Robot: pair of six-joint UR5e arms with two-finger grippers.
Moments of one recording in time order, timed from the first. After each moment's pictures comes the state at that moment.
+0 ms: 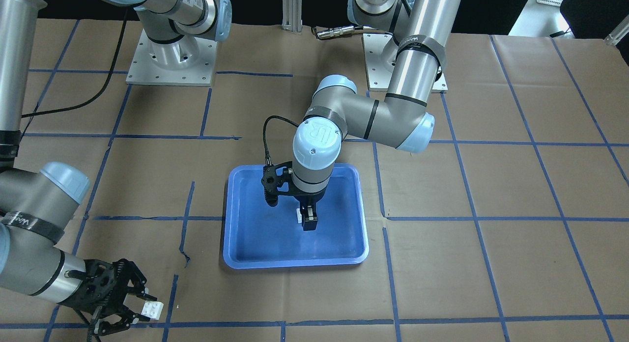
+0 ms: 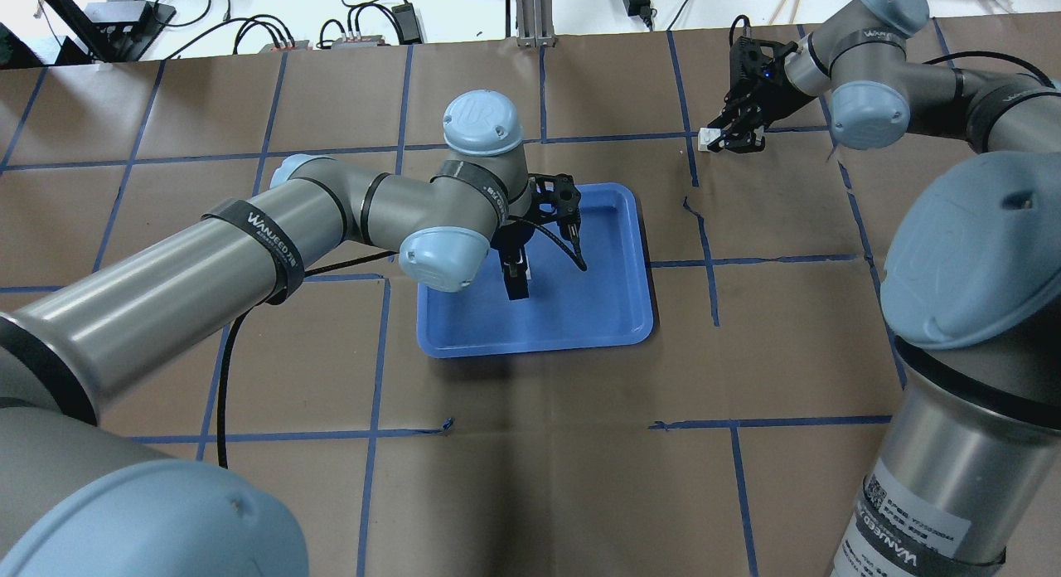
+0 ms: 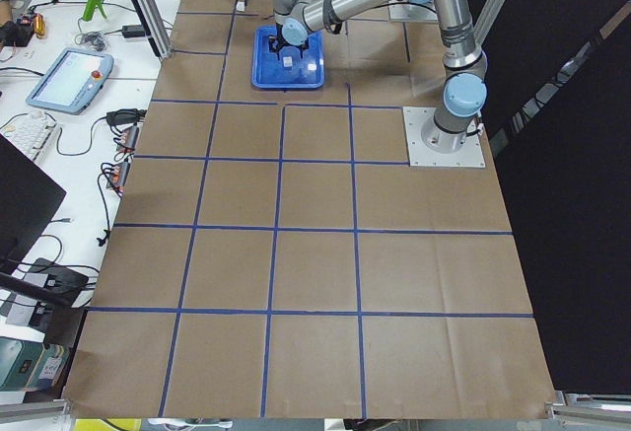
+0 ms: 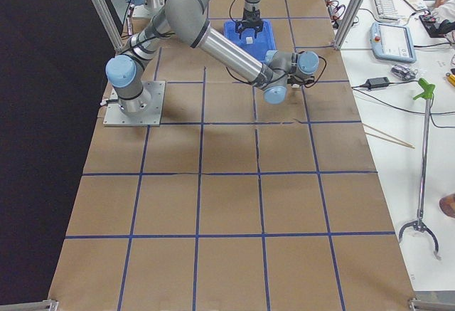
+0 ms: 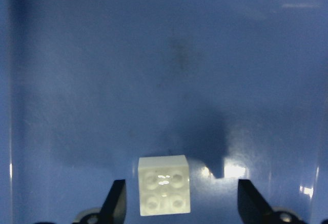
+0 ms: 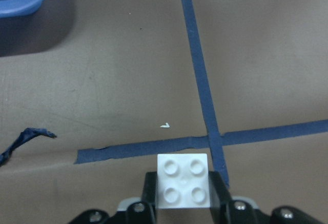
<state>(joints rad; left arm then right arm) -1.90 -2.07 -1.69 -0.96 1.52 1.14 1.35 -0.84 1.39 -2.18 -1.09 -1.67</state>
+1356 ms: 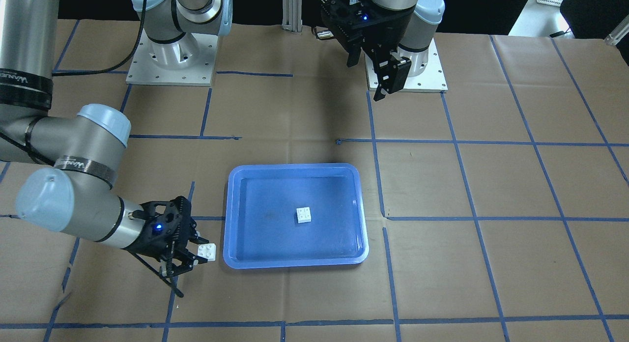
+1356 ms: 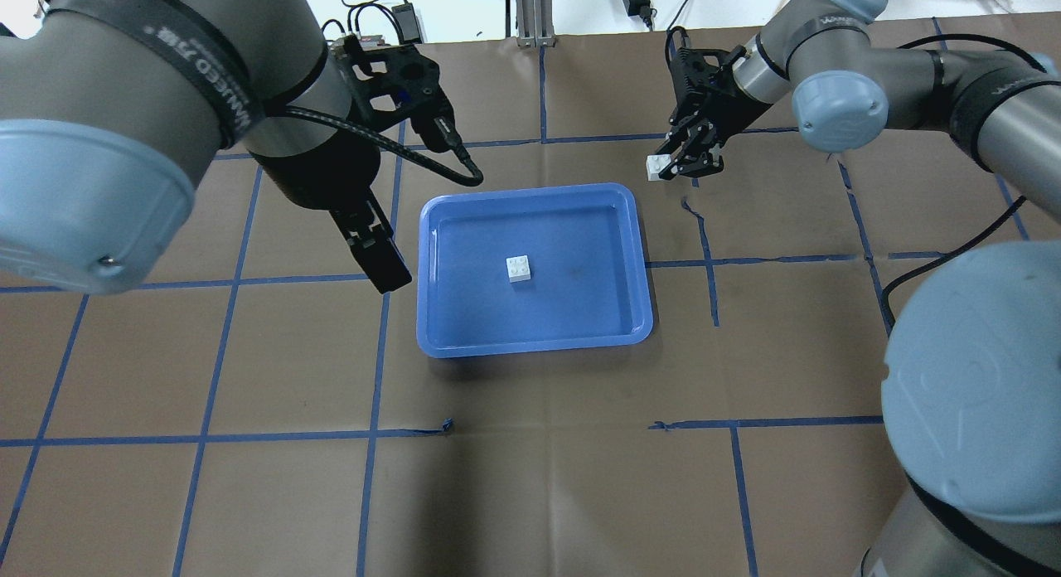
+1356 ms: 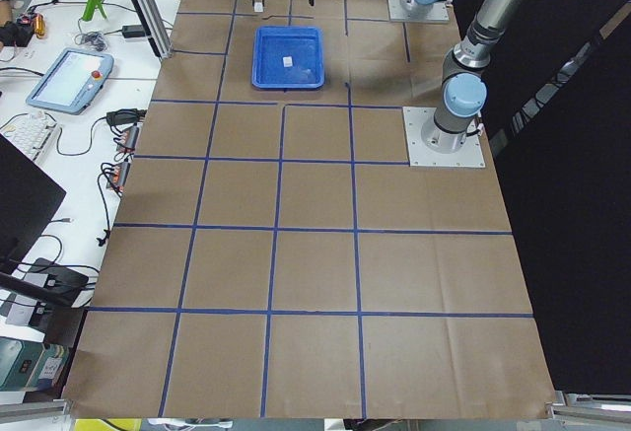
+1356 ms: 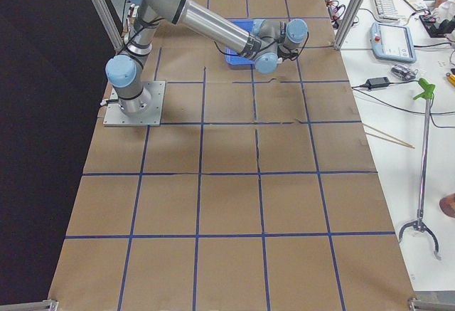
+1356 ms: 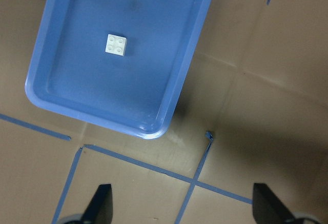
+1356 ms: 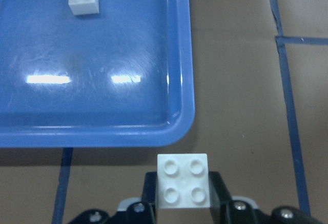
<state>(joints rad) -1.75 -1.49 -1.60 -1.62 1.54 0.82 1.51 -1.04 1.55 -2.02 -1.09 -1.71</state>
